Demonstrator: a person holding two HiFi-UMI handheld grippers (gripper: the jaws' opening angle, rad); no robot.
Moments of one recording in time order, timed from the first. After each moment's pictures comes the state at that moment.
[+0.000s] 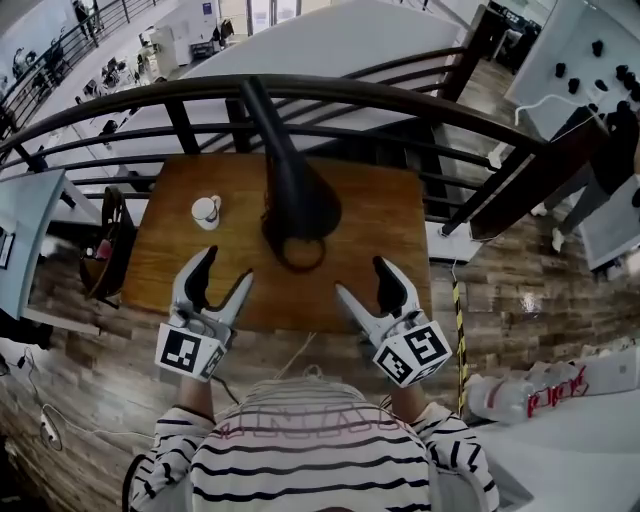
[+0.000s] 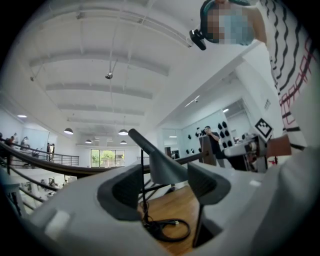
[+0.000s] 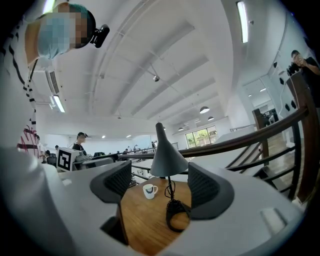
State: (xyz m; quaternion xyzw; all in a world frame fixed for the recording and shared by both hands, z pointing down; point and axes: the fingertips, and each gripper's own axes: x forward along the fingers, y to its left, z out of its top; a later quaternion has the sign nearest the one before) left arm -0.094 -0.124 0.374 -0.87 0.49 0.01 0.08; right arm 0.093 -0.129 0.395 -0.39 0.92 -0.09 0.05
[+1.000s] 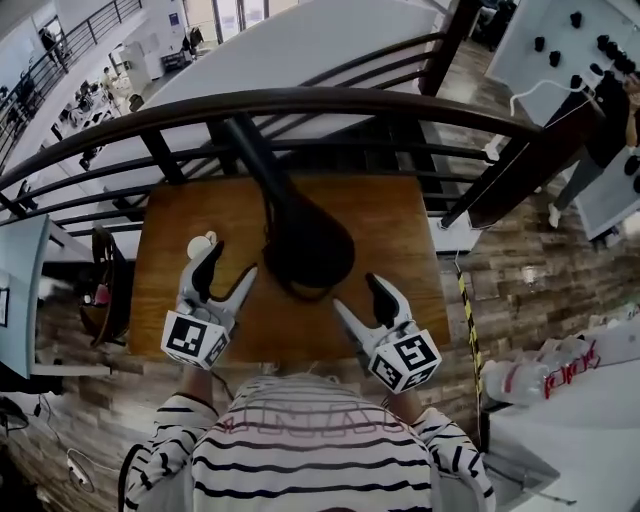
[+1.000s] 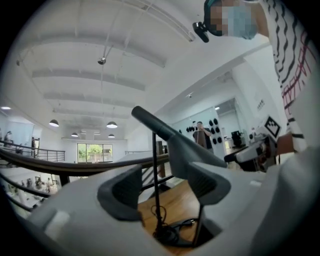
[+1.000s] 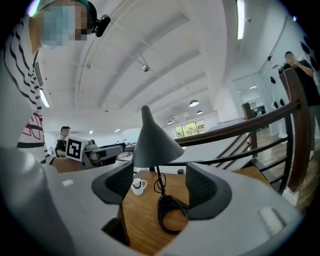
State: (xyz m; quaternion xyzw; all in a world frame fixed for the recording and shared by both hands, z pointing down) left arm -0.130 -0.262 0.393 -0.90 0.43 -0.02 0.06; right arm 0.048 -0.211 0.437 -0.44 0.89 -0.13 0.01
